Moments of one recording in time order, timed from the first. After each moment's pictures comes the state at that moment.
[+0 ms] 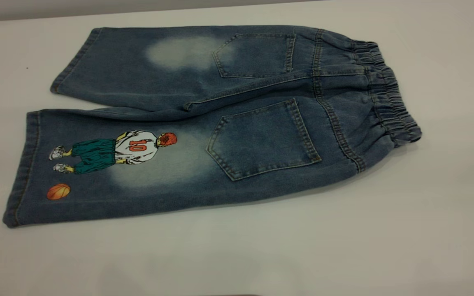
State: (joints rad) left arm 0.04 0.60 -0.59 -0.08 0.88 -0.02; right arm 0.03 0.22 -0.49 0.31 0.90 0.05
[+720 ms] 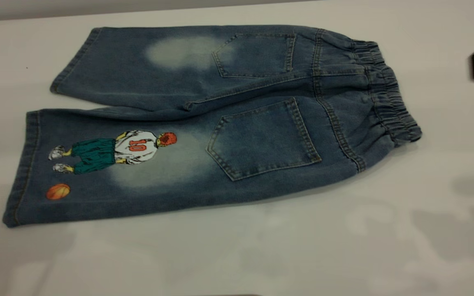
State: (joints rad) left arm 0.04 1.19 -0.60 -0.52 0.60 0.32; right arm 0.03 1.25 -0.49 0.90 0.60 -0.46
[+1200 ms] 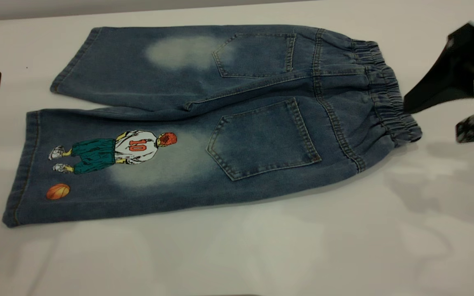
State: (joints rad) left arm 0.04 1.29 -0.60 -0.56 0.48 0.39; right arm 0.03 1.68 -0.50 1.58 0.46 -1.14
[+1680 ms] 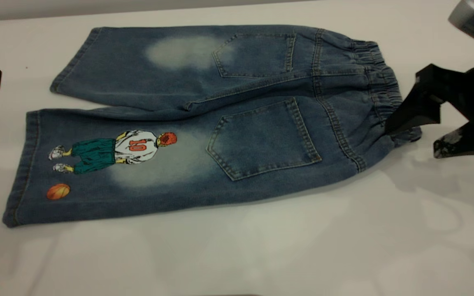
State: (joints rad) left arm 0.04 1.29 -0.60 -0.56 0.48 0.39; right arm 0.03 1.95 -0.61 1.82 0.44 -1.44
